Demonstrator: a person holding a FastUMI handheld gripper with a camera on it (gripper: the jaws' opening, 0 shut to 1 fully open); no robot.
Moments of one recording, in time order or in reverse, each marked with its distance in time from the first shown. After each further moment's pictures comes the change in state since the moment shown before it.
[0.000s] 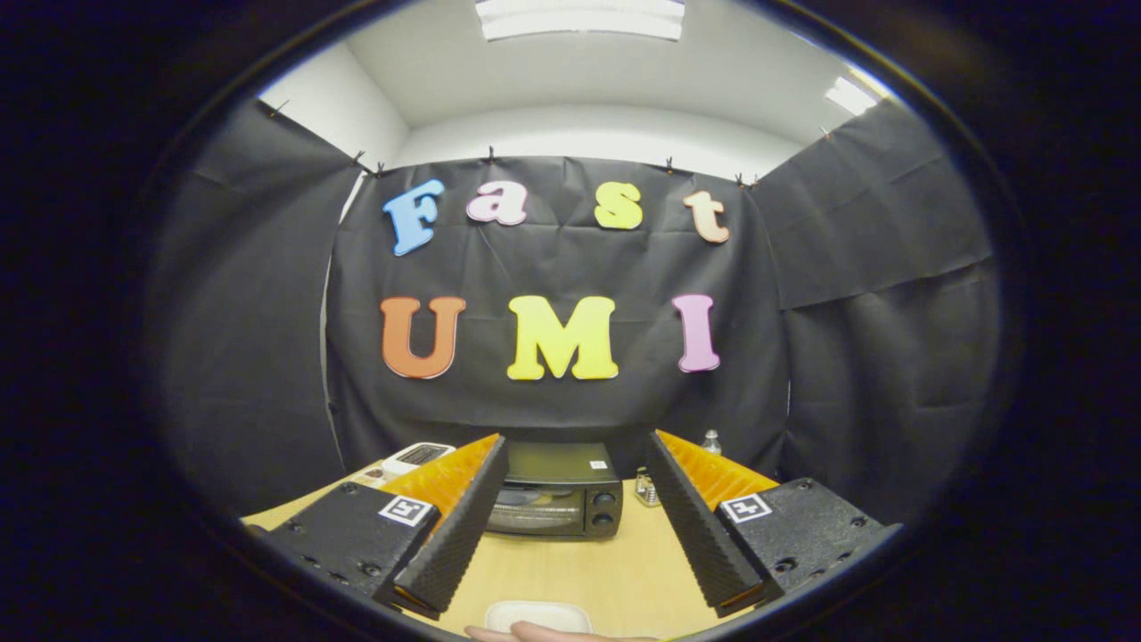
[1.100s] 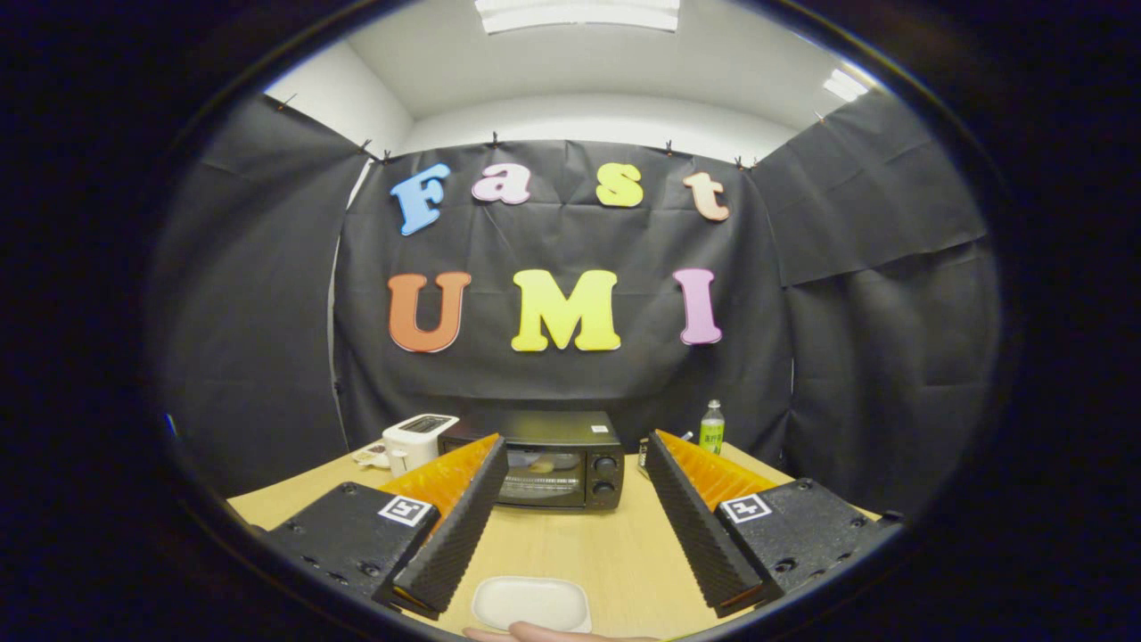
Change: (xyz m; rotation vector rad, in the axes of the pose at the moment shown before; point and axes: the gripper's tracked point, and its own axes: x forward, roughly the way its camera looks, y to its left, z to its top) arm -0.023 -0.001 -0.051 0.013 0.063 0.030
